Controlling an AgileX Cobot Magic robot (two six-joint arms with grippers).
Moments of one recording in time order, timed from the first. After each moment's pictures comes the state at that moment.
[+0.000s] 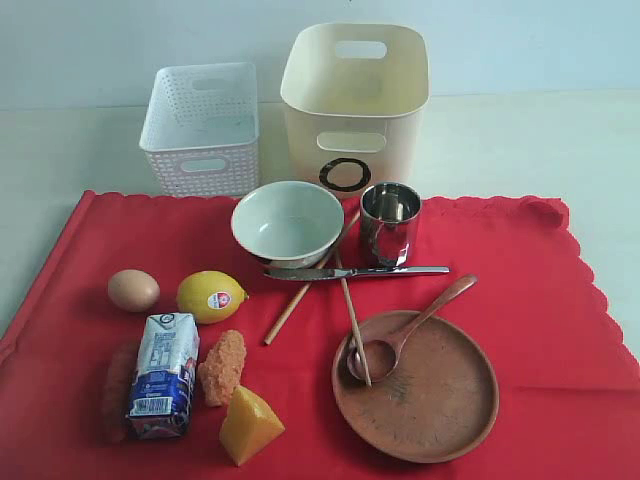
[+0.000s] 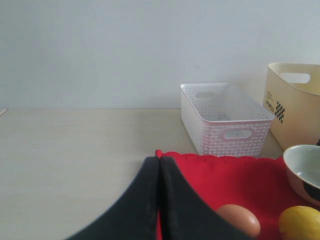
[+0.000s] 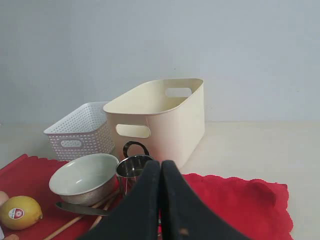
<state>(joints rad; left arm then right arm) -0.09 0.01 0.00 0.09 0.18 -0.10 0.24 0.02 0.00 -0.05 0.12 0.22</state>
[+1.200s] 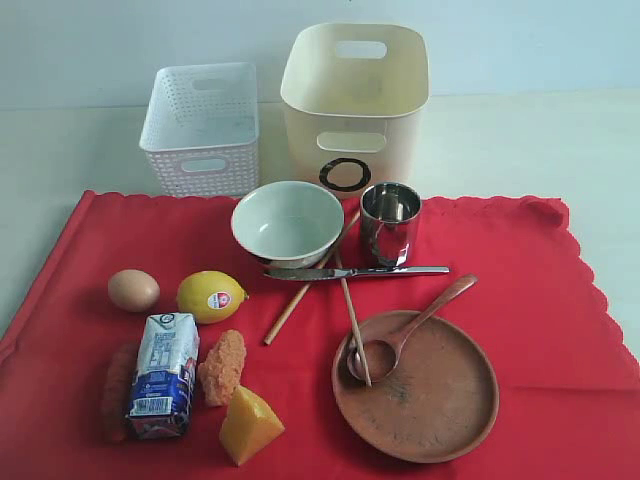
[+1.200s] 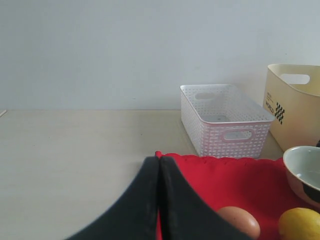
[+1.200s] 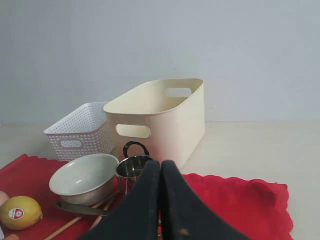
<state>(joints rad) -0.09 0.01 0.00 0.09 0.17 -0.11 0.24 0.02 0.00 -0.05 0.12 0.22</state>
